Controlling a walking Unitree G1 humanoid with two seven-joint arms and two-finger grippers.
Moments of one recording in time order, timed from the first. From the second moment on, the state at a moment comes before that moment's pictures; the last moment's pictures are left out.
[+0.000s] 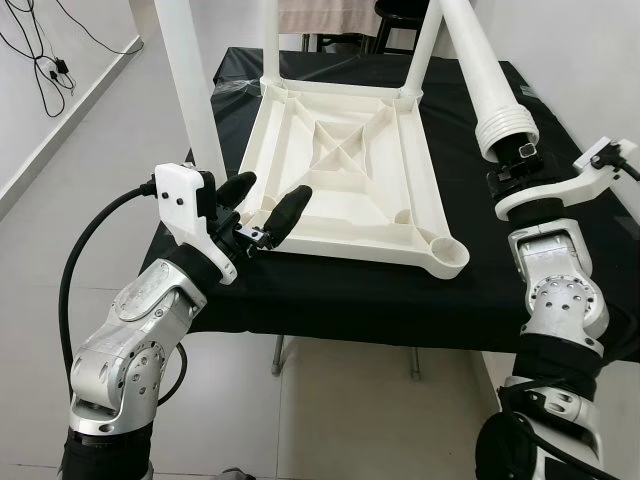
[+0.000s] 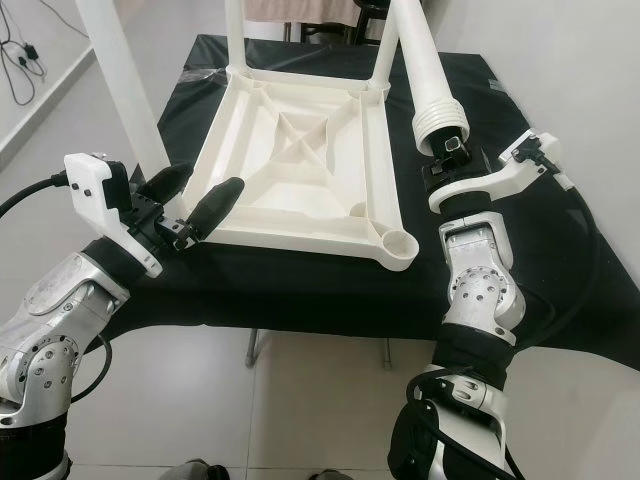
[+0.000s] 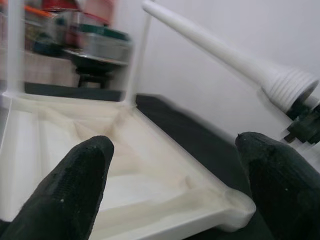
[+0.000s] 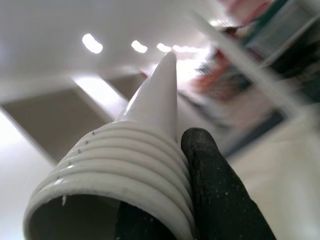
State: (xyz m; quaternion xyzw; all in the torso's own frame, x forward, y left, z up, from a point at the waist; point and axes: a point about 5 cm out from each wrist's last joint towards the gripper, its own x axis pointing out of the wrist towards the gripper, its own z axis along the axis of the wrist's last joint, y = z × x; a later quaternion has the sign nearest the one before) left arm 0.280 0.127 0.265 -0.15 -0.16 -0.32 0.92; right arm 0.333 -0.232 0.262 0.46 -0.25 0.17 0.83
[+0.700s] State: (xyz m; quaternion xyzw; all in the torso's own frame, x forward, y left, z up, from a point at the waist) left arm 0.264 0.114 0.349 -0.37 -0.24 -0.55 0.70; right arm 0.266 -0.175 0.269 0.40 -0.25 0.58 0.66
